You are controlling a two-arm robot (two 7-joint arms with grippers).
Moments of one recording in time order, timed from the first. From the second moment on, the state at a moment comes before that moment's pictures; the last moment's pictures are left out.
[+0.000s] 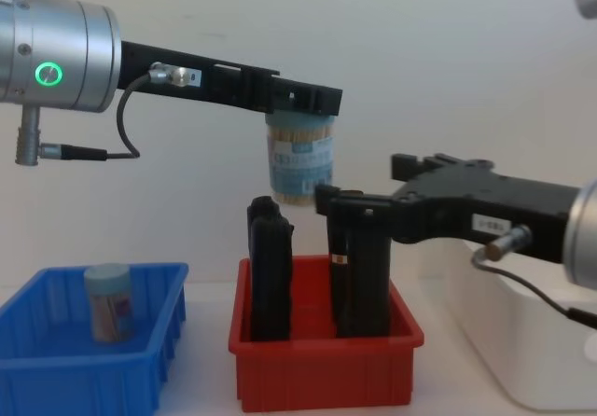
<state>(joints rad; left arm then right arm) -0.49 0.40 0.31 -1.66 -0.33 0.46 -0.63 0.14 0.22 -0.32 -1.71 0.14 0.08 0.42</state>
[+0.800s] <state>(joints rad) -0.49 0.40 0.31 -1.66 -0.33 0.46 -0.63 0.26 0.15 -0.36 -1.59 0.03 0.08 0.48</state>
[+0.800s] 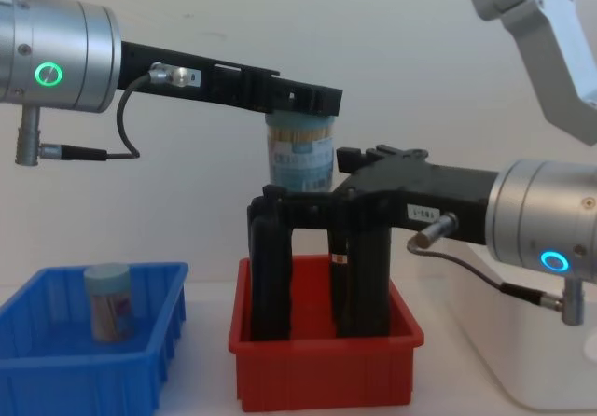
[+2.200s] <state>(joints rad) -0.49 0.40 0.31 -1.66 -0.33 0.46 -0.63 0.35 0.10 -0.38 -1.46 0.03 0.05 0.46</state>
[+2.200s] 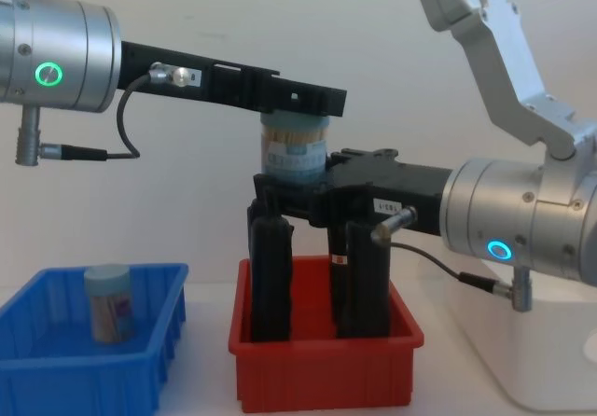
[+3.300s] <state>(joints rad) -0.49 0.40 0.31 -1.66 -0.33 0.46 -0.63 0.26 0.18 -0.33 -1.57 0.11 0.06 0.29</state>
